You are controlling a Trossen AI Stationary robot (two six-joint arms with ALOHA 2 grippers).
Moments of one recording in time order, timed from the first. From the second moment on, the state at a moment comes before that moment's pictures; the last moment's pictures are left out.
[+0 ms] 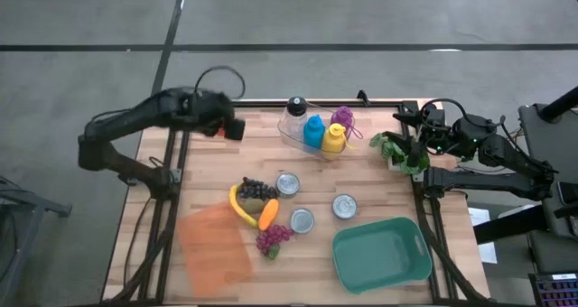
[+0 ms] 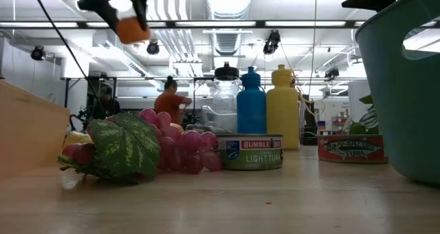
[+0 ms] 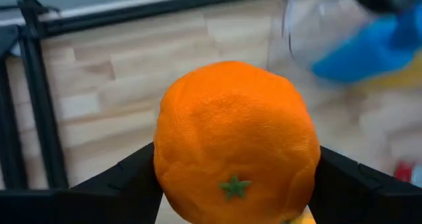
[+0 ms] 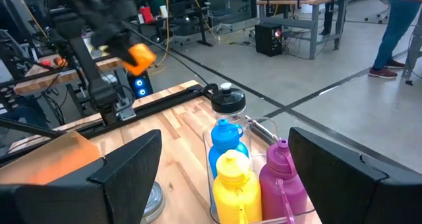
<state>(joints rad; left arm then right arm) 0.28 1.34 1.53 -1.39 -0.33 -0.99 -0.21 0.41 0.78 -0.52 0.24 0.22</state>
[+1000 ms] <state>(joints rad) -0.60 1.31 1.03 -1.15 -0.21 -1.80 -0.21 0.41 0.78 -0.52 0.24 0.22</state>
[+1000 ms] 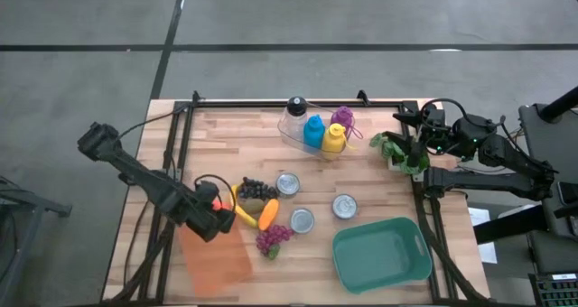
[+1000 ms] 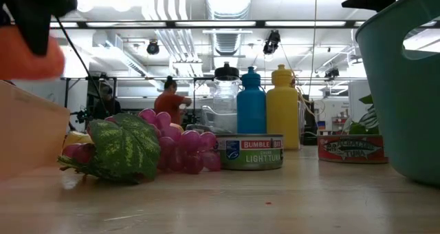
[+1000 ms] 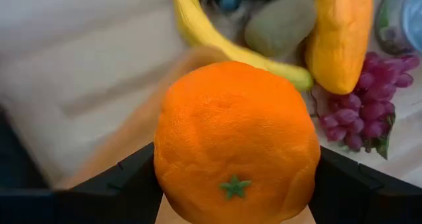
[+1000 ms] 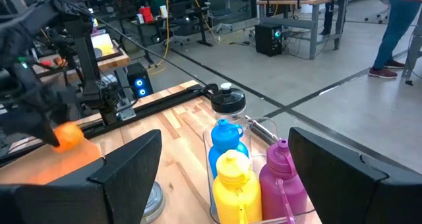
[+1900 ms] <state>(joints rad) -0.60 1.31 0.66 -0.65 -0.05 -1.94 -0.21 0.41 0.78 -0.52 0.24 0.22</state>
